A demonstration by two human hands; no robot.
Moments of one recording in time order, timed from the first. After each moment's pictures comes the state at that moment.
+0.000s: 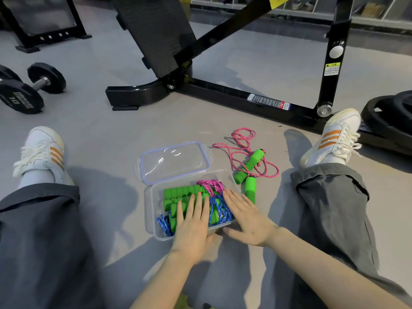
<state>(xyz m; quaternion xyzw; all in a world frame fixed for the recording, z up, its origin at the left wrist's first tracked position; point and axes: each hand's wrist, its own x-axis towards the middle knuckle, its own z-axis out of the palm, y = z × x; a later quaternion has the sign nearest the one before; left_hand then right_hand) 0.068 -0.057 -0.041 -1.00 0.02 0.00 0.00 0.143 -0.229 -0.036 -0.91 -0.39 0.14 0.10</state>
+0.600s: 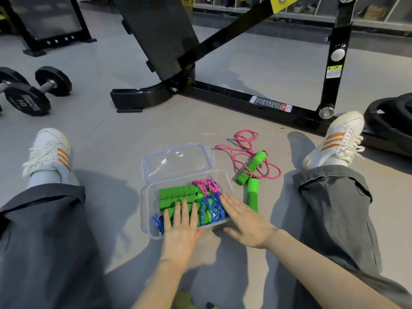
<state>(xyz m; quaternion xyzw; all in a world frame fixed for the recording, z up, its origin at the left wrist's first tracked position) 0.053 -0.028 -0.068 -1.00 -0.02 0.02 0.02 0.138 -0.221 -0.035 -0.89 -0.43 0.12 0.09</state>
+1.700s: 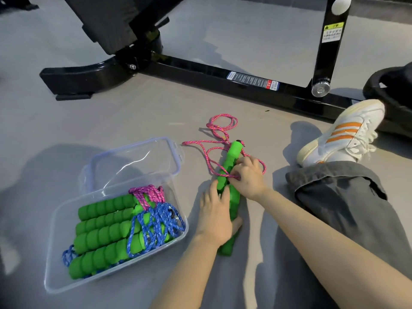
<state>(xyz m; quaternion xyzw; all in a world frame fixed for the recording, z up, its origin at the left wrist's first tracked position) 0.201 -0.149 -0.104 -0.98 0.03 0.02 -0.20 0.300 -0.254 -0.072 -0.97 -0.15 0.04 0.18</state>
